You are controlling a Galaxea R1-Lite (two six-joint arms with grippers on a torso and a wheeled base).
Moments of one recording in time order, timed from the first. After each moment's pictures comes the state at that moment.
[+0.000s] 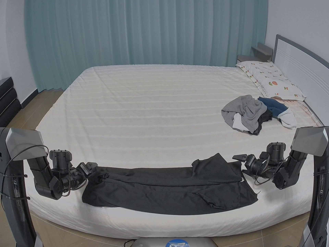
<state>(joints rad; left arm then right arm) 0.04 2.33 -0.58 -1.12 -0.14 -0.74 0.02 2.42 -0.73 -1.16 0.38 0.81</state>
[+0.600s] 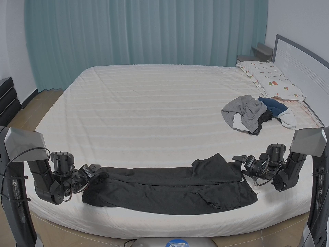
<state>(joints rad) -0.01 2.30 -0.49 -1.19 -0.13 -0.74 0.02 2.43 -0.70 -1.22 0.38 0.81</state>
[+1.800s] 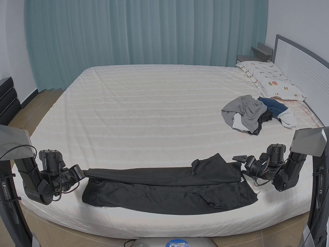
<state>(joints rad) 0.06 2.17 -0.40 -1.16 -0.11 -0.55 0.02 2.43 -0.70 -1.22 0.38 0.81</state>
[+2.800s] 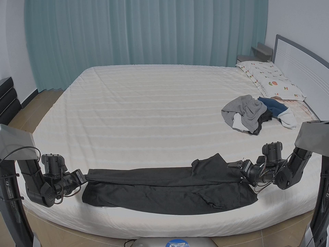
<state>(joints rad) 0.06 2.22 -0.39 -1.19 -0.11 -0.52 0.13 2.26 -0.64 -0.93 0.29 0.82</state>
